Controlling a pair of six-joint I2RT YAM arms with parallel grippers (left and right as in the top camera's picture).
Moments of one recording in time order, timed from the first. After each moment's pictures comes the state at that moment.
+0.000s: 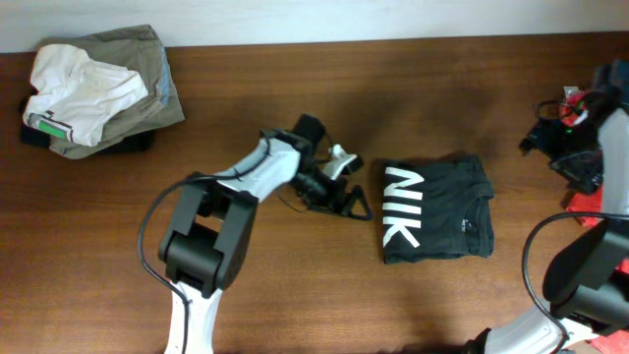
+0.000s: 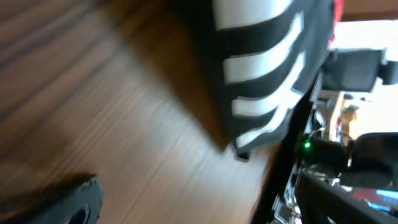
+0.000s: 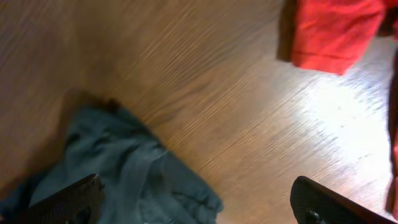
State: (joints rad) left arm -0.50 2.22 1.51 -0.78 0.91 0.08; right arm -0.45 1.87 1.69 -1.27 0.00 0.34
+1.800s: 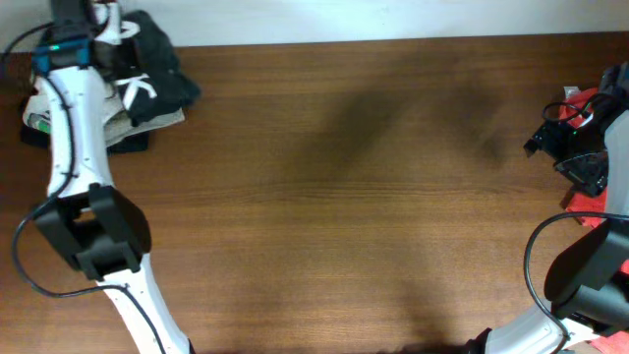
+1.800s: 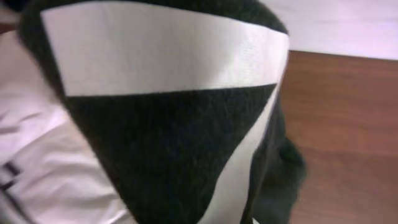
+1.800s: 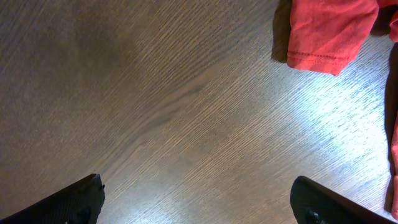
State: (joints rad) left arm 0.22 2.27 2.31 -0.93 0.03 0.08; right arm -0.46 1.87 1.69 -1.27 0.00 0.34
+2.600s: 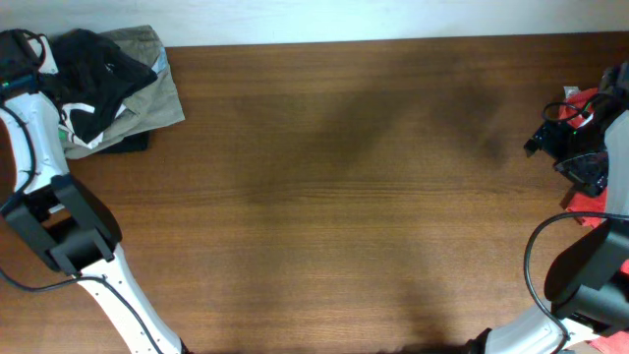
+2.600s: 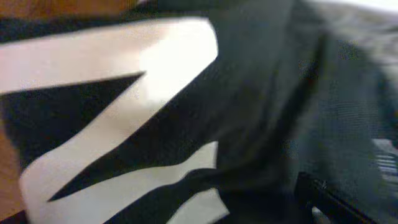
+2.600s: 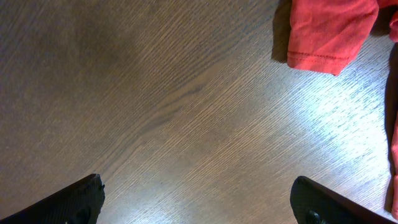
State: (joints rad) left arm 0.45 2.45 2.32 -0.70 0.06 0.05; right arm -0.46 1.87 1.69 -1.27 0.00 0.34
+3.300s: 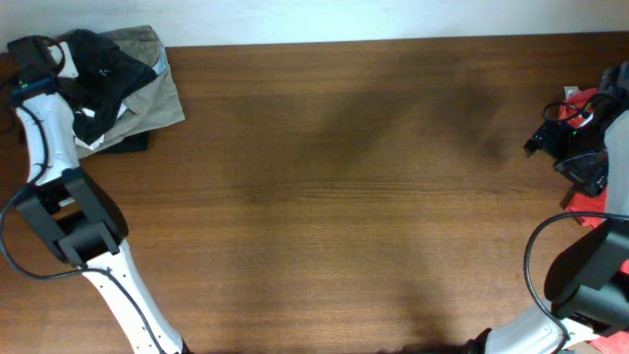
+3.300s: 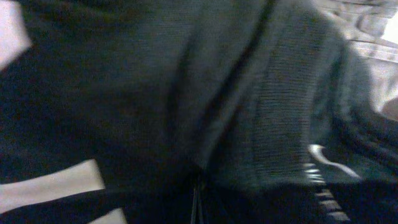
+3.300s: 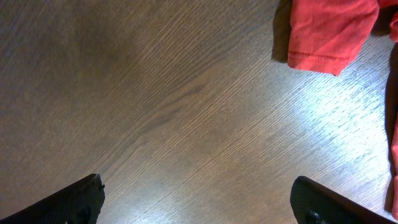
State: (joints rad) left arm 0.41 2.53 2.34 -0.69 0.15 -0.01; right arm -0.46 1.87 1.69 -1.27 0.00 0.34
